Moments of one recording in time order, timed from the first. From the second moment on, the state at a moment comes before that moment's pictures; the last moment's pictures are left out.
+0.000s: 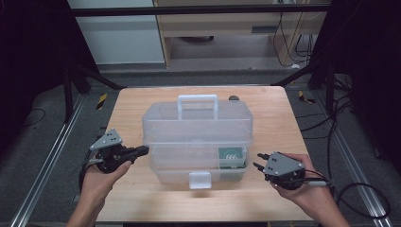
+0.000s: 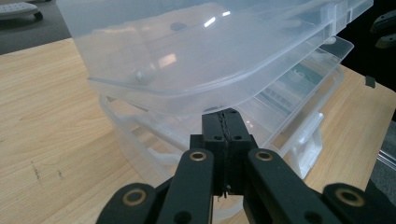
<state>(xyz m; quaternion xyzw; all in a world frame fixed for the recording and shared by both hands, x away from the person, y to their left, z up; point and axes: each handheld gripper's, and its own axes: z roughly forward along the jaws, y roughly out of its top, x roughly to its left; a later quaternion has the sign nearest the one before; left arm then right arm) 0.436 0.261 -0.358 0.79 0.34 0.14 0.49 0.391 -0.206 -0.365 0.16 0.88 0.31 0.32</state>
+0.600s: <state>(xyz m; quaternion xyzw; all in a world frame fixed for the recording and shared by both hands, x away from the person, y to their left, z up) 0.431 0.261 -0.366 0.79 0.34 0.14 0.49 0.403 -0.229 -0.395 0.23 0.86 0.31 0.33</state>
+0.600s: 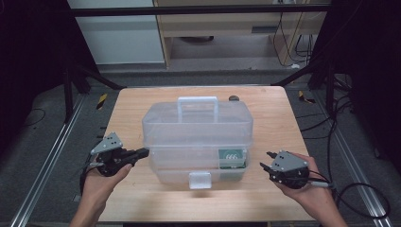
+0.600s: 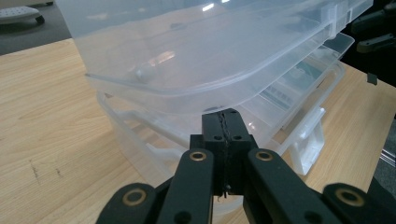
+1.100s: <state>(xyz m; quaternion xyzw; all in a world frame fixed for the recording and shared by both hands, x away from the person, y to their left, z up) 0.428 0.262 -0.376 0.79 0.34 0.14 0.49 0.428 -0.247 -0.437 0.33 0.84 0.28 0.34</state>
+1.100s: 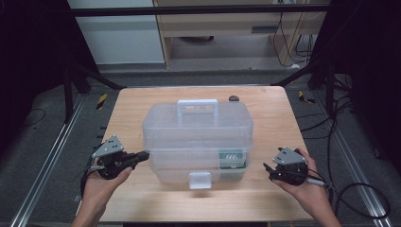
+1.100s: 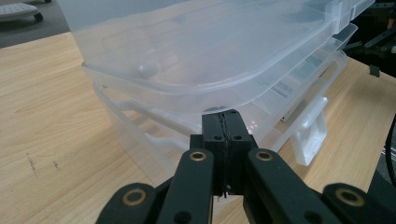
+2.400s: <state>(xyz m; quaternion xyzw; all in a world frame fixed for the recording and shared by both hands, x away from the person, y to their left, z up) 0.406 0.280 -0.425 0.80 0.37 0.14 0.45 0.448 -0.260 -0.461 0.38 0.82 0.29 0.32</state>
